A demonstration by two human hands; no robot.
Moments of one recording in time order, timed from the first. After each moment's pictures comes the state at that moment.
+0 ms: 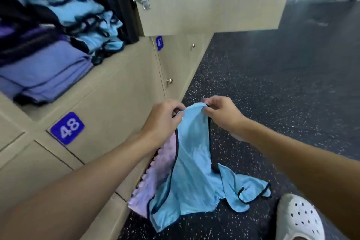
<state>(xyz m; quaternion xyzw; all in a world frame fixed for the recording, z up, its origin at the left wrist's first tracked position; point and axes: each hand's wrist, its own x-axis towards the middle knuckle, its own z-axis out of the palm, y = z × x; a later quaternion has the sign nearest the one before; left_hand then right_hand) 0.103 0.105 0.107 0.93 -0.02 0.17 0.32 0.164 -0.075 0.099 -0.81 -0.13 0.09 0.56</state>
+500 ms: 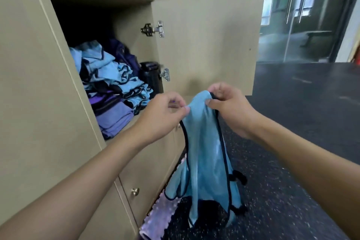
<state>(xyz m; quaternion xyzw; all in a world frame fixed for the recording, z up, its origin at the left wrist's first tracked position) -0.014 0.080 0.317 0.89 -0.09 0.24 0.38 0.043 -0.104 0.316 -0.69 -0.27 -0.01 0.68</state>
